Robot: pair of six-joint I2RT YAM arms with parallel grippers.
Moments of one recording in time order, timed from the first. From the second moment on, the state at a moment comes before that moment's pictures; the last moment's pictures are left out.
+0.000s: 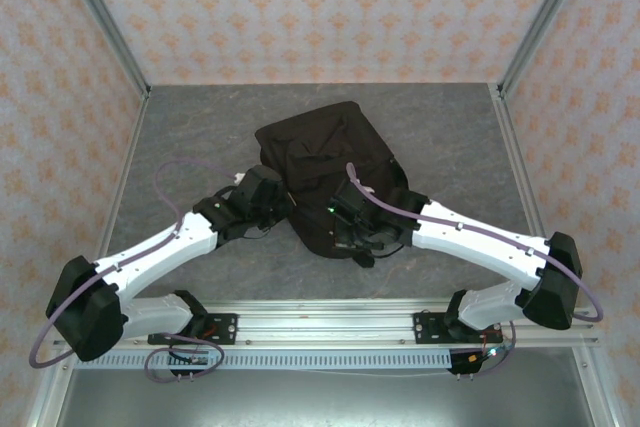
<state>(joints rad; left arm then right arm) -0.63 1.20 0.80 -0.44 -0.05 -1.17 1.05 1.34 1.18 -1.01 0.08 1.06</state>
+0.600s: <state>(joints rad) -0.52 1.12 0.80 -0.54 0.00 -1.03 0.96 1.35 1.14 -0.77 -0.19 1.00</state>
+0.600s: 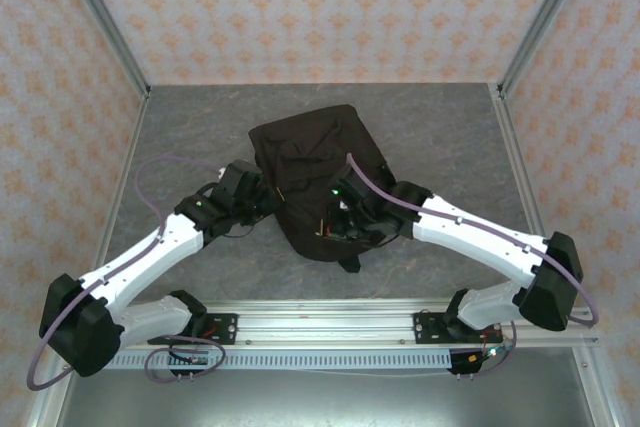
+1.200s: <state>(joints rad) -0.64 1.09 0.73 -0.62 0.12 -1.27 0.99 1.42 1.09 -0.60 -0.27 1.13</state>
